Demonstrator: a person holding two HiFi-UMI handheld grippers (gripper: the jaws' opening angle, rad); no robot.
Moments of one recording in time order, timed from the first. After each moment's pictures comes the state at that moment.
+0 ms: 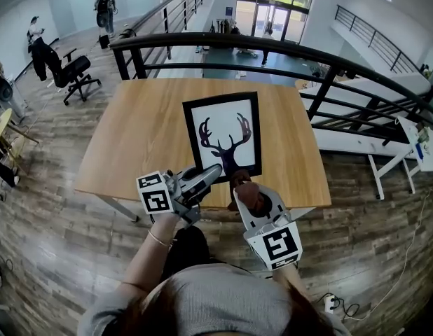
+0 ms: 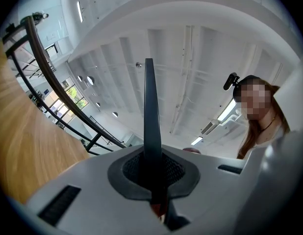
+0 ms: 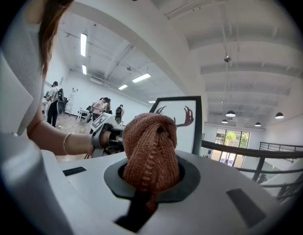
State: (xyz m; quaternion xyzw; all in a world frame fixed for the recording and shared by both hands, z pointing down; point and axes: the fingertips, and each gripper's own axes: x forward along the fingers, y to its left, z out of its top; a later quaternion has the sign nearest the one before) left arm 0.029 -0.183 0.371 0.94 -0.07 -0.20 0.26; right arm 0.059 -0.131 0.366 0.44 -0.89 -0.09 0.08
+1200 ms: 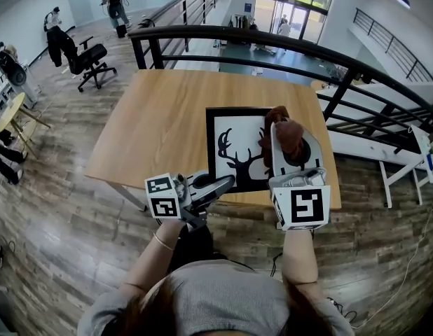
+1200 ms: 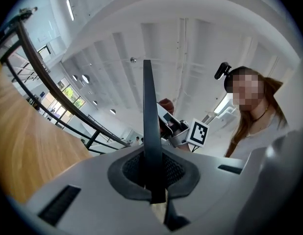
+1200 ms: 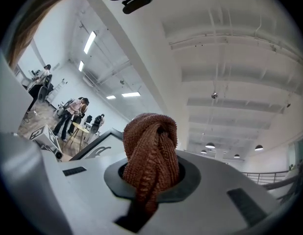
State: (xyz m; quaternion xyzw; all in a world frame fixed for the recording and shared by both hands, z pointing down) left arm 0.028 -0.174 0.371 0.95 -0.07 -0.17 0.24; right arm 0.095 -0.228 0.239 0.53 -0.82 -0.22 0.01
